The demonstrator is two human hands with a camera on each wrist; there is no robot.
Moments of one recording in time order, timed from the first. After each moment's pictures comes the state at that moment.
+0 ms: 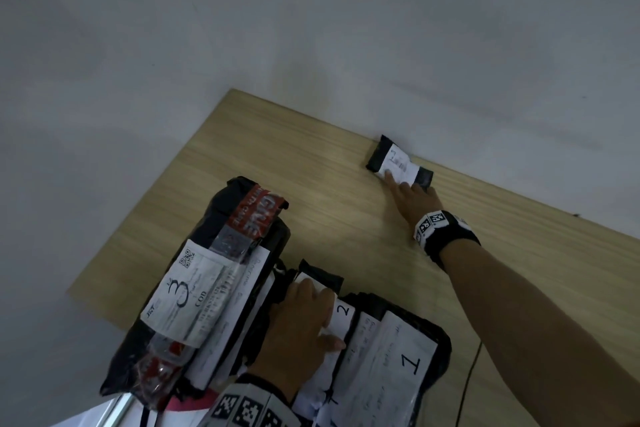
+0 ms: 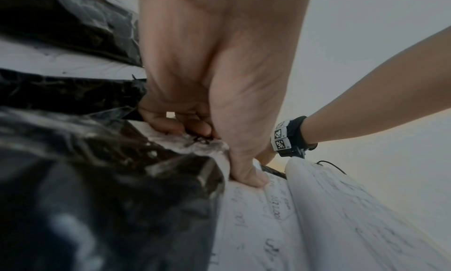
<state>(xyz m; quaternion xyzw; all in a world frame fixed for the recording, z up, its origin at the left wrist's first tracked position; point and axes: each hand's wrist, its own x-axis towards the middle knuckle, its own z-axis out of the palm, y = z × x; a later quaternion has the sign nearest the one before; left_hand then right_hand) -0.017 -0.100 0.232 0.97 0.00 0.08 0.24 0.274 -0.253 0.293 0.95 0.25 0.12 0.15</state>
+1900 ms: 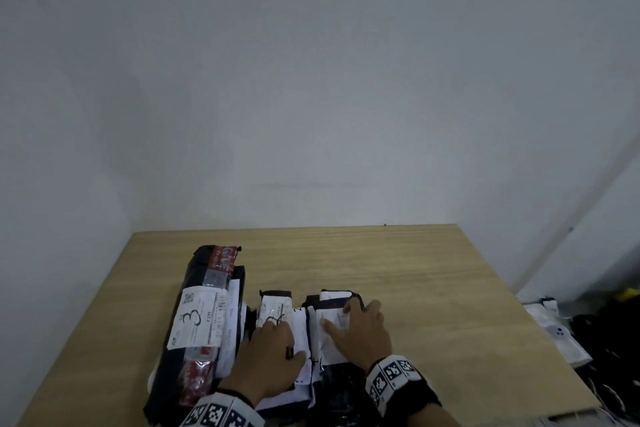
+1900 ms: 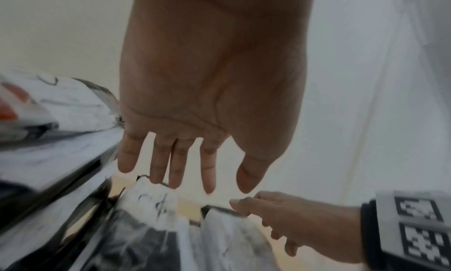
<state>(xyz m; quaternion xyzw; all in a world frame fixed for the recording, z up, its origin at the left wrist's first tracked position) -0.019 -0.041 0.244 0.96 0.16 -0.04 0.24 0.119 -0.188 0.204 0.96 0.18 0.00 -0.20</state>
